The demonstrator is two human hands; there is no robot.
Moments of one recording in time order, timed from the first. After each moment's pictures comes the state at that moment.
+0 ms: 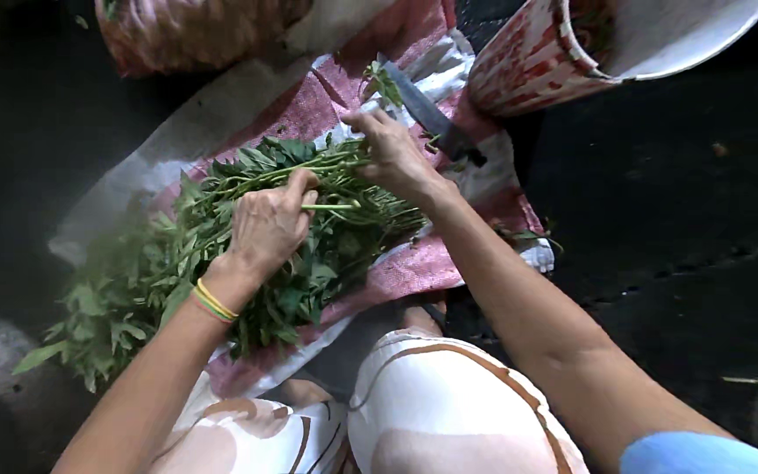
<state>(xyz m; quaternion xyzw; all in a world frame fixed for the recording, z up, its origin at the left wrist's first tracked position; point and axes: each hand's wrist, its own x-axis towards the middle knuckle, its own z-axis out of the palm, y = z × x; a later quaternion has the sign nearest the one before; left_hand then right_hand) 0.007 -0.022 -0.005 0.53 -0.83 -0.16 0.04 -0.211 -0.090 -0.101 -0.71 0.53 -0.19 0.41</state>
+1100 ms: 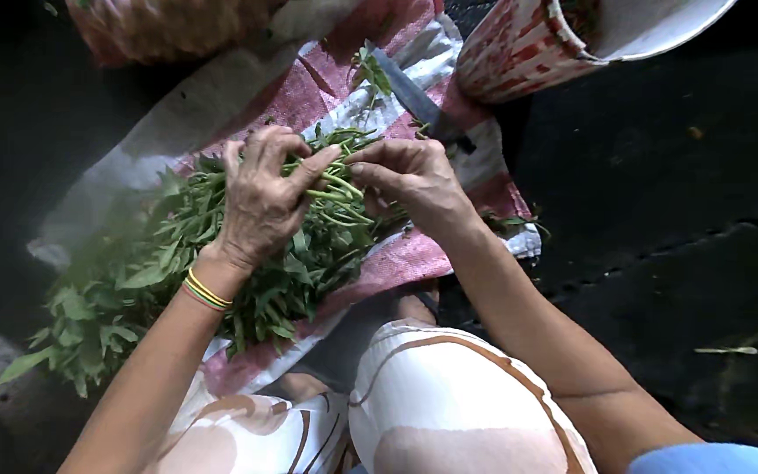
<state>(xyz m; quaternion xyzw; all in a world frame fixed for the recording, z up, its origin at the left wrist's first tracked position) 0.010 -0.036 -0.019 0.42 -0.89 -0.10 0.15 -0.220 -0.022 -0.045 -0.45 0.47 -0.39 0.65</state>
